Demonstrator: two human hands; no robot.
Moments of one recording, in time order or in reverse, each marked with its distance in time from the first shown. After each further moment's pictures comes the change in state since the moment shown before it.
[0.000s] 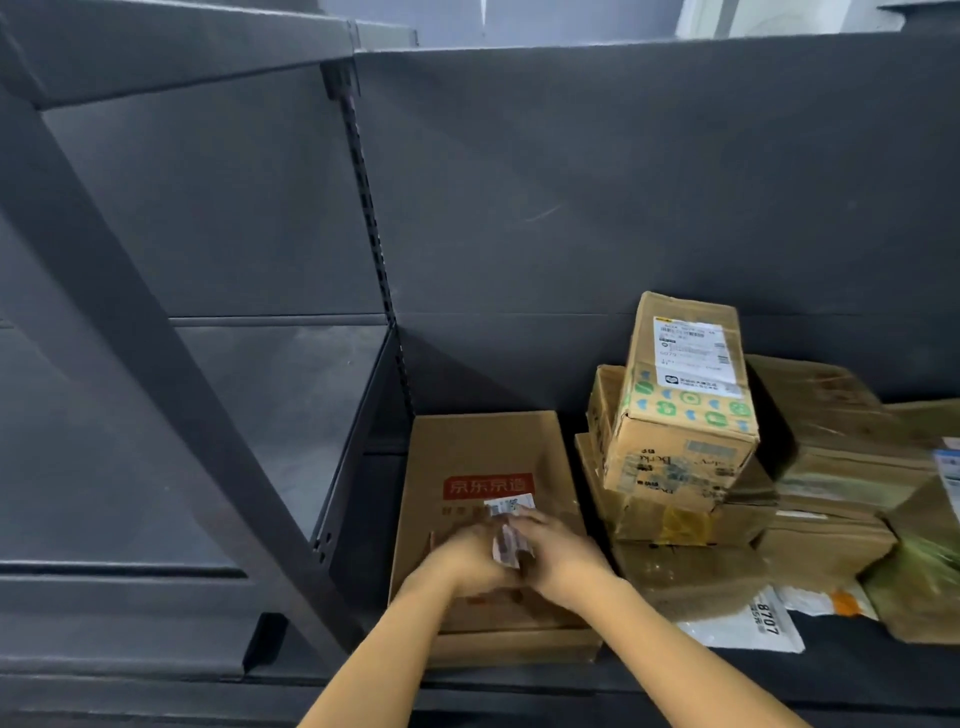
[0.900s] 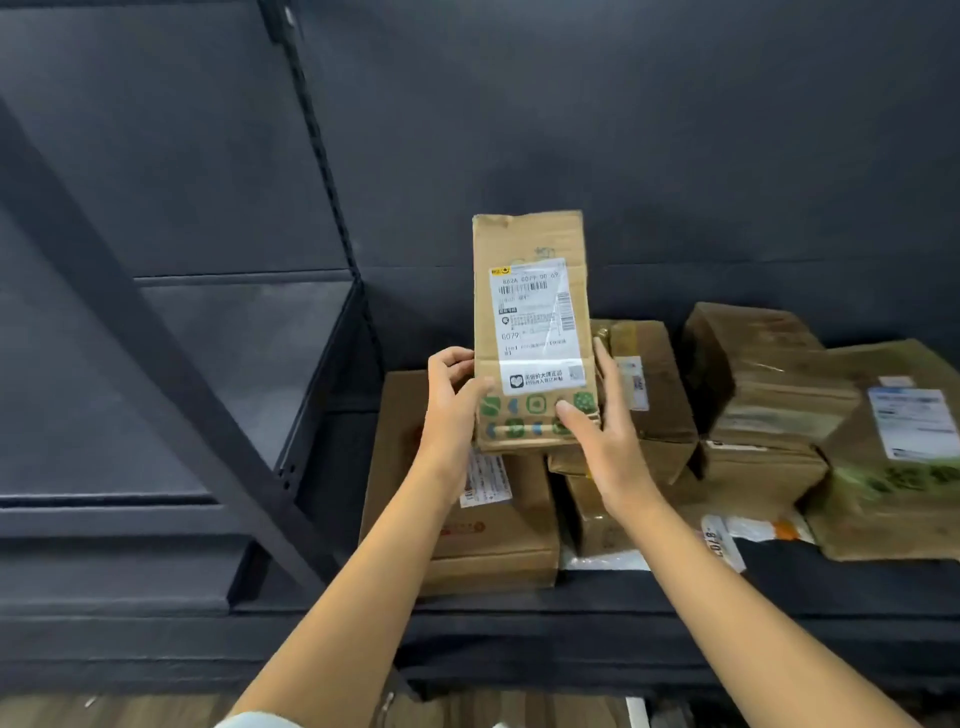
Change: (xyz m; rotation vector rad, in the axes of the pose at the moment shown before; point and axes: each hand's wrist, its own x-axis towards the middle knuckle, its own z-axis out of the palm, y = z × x) left_hand -0.054 0.103 -0.024 -1.127 0.544 0.337; right_hand -0.060 0.037 -0.054 1.130 0.625 -0.237
